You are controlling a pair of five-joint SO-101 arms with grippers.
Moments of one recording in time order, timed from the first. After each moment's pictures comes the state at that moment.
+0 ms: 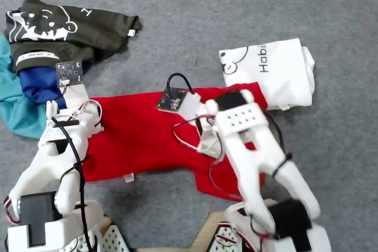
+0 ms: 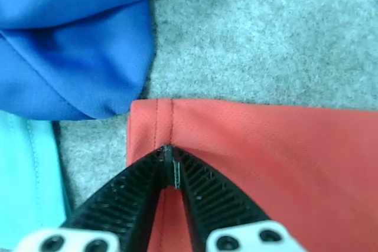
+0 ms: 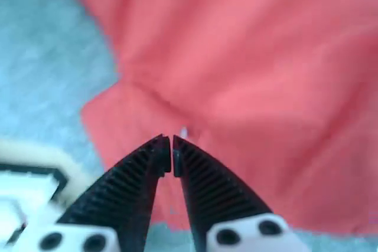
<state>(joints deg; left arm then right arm) -13.4 -14.6 61.0 15.0 1.4 -18.7 -15.7 39.4 75.6 47.1</state>
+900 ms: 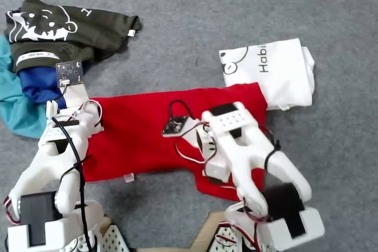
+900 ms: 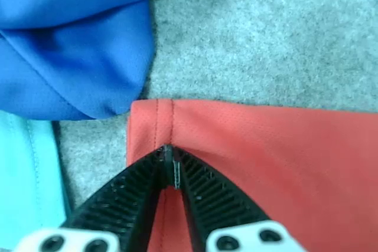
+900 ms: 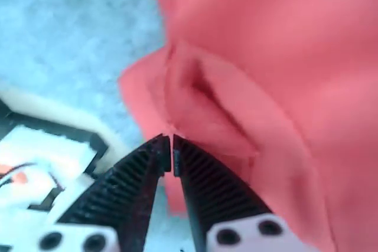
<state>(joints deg) -13.4 -14.6 61.0 15.0 1.4 -18.5 -10.5 49.2 78.4 50.0</state>
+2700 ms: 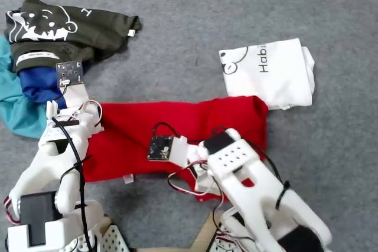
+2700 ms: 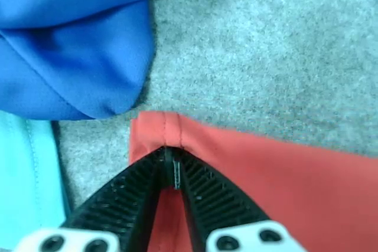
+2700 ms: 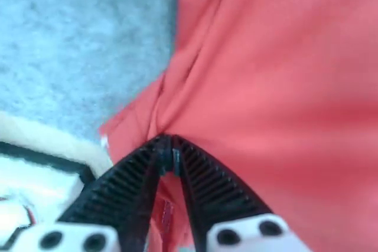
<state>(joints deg) -13.4 -14.6 61.0 15.0 1.4 -30.3 -33.5 63.5 71.1 49.4</state>
